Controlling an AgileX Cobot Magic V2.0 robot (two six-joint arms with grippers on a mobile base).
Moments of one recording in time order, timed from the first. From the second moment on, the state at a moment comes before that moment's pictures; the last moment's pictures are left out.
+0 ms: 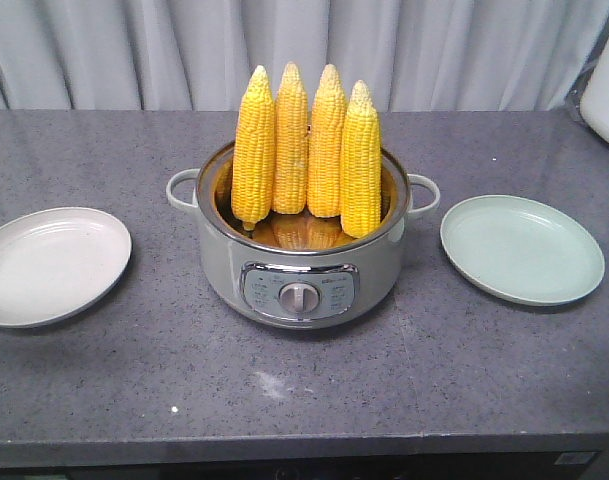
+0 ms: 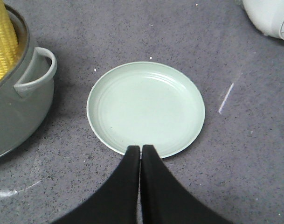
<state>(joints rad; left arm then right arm) -0.10 1.14 -1.28 0.04 0.97 -0.04 -0.01 0.94 -1.00 0.05 0.77 -0.07</state>
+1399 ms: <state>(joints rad) -0.10 1.18 -1.29 0.04 0.98 -0.04 -0.01 1.15 -1.17 0.35 0.80 -0.40</state>
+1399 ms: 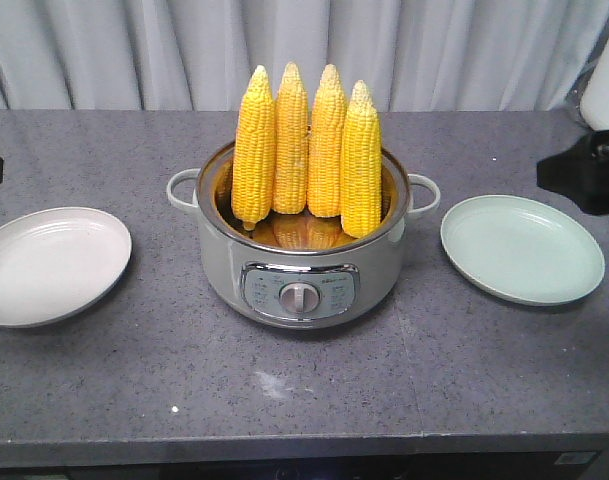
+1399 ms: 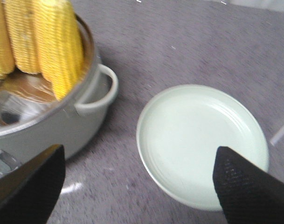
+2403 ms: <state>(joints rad) -0.10 1.18 -1.29 0.04 0.98 -0.04 0.23 1.91 -1.88 0.48 0.90 -0.64</state>
